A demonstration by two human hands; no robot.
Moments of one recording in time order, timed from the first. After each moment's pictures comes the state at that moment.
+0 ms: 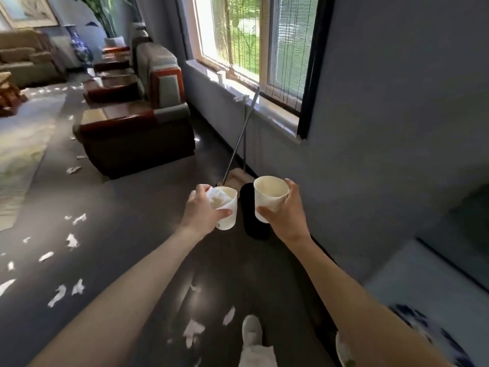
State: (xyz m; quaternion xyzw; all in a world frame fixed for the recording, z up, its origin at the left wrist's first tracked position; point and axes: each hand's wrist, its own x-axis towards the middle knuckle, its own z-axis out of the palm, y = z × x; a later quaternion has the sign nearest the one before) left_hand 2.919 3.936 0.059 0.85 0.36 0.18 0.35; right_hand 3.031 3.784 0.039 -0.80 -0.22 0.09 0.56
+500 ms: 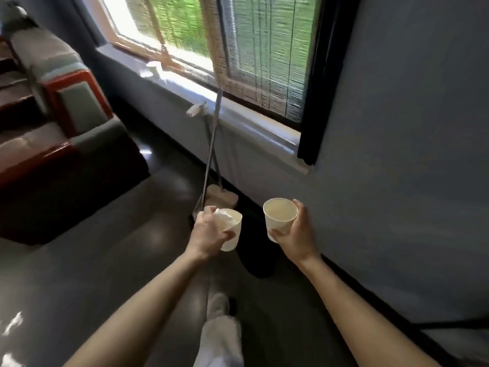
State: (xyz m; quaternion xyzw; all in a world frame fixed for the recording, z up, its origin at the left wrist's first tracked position) left_hand 3.265 4.216 -0.013 0.89 0.27 -0.01 0.37; right_hand 3.330 4.024 -0.049 -0.86 -0.08 0.06 0.50
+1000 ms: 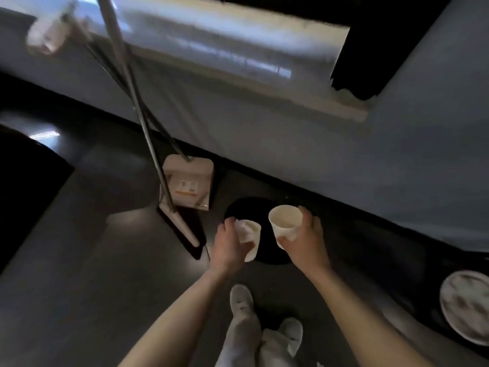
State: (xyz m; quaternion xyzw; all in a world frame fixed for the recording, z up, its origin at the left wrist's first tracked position) left_hand 3.432 4.303 -0.297 0.88 0.20 -0.26 0.33; right_hand 3.432 4.135 -0.316 -0.90 0.15 0.18 0.37
